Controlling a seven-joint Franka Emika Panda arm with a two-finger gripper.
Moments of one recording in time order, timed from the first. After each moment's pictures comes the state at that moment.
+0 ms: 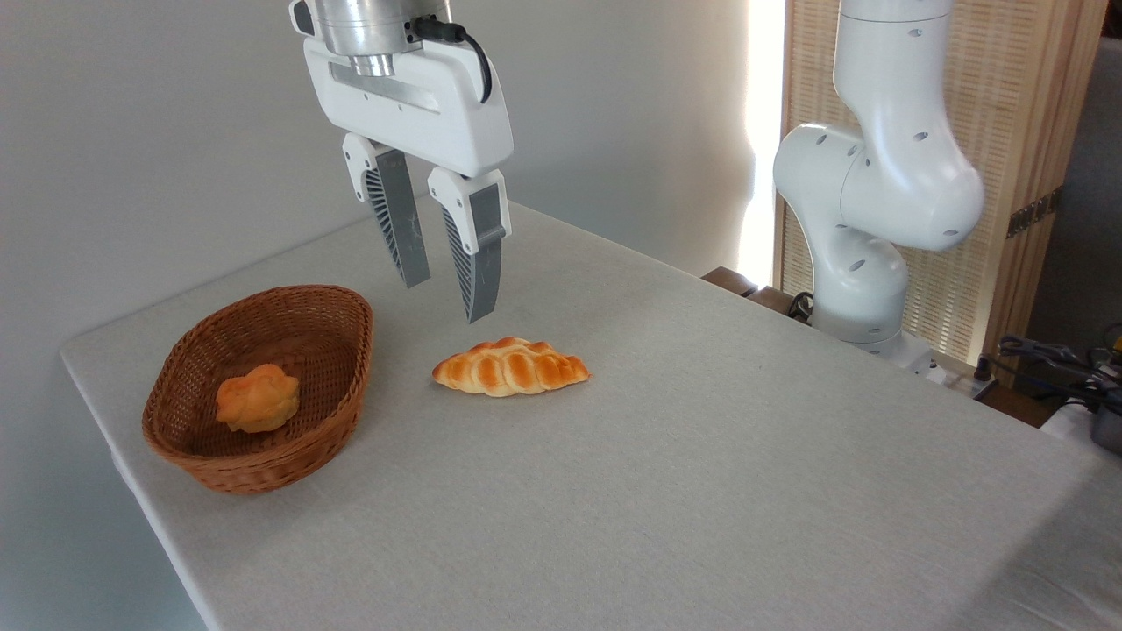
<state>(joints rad) -0.06 -0.04 -0.02 -1.62 -0.02 1.61 0.64</state>
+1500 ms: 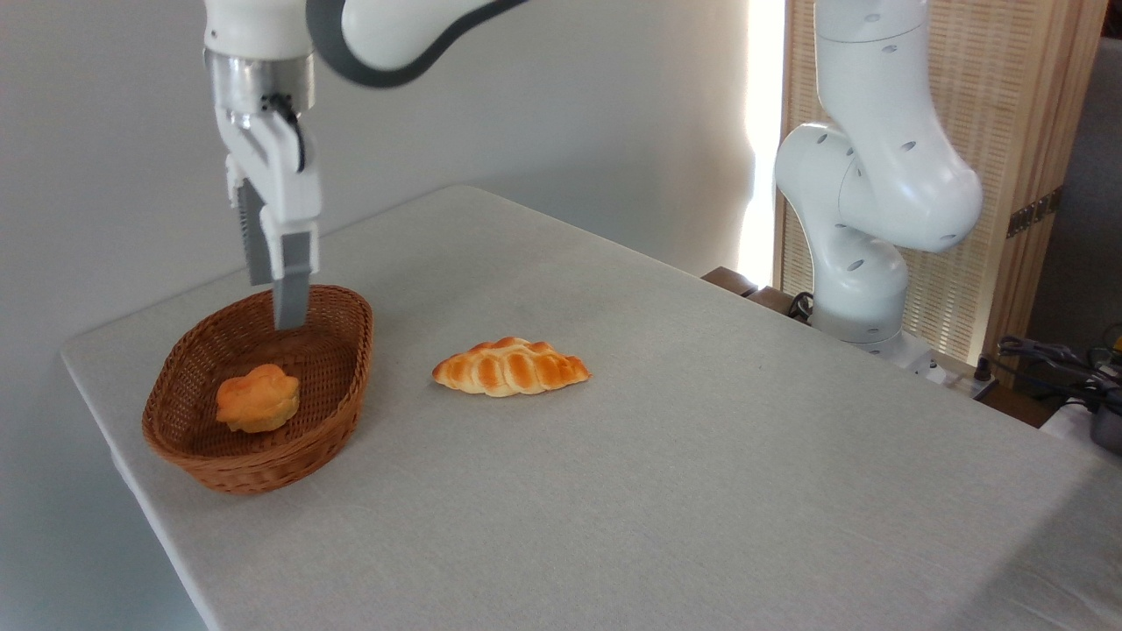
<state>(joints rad) -0.11 0.17 -0.31 -1.62 -0.02 2.06 0.50</state>
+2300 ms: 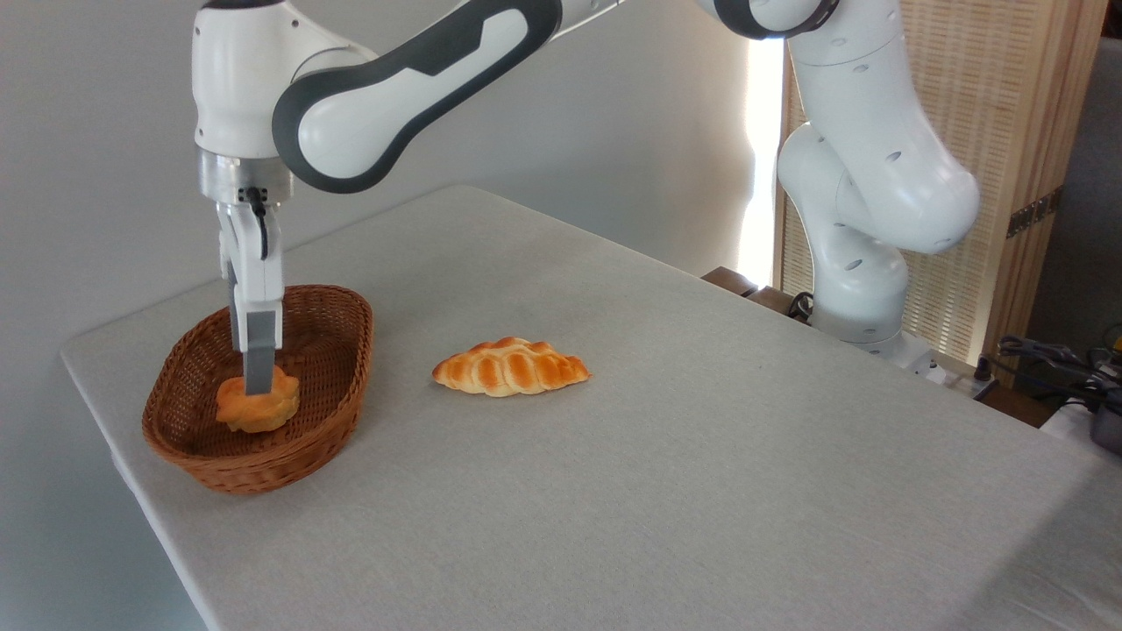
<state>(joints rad) -0.17 0.33 -0.31 -1.64 0.13 2.26 0.51</state>
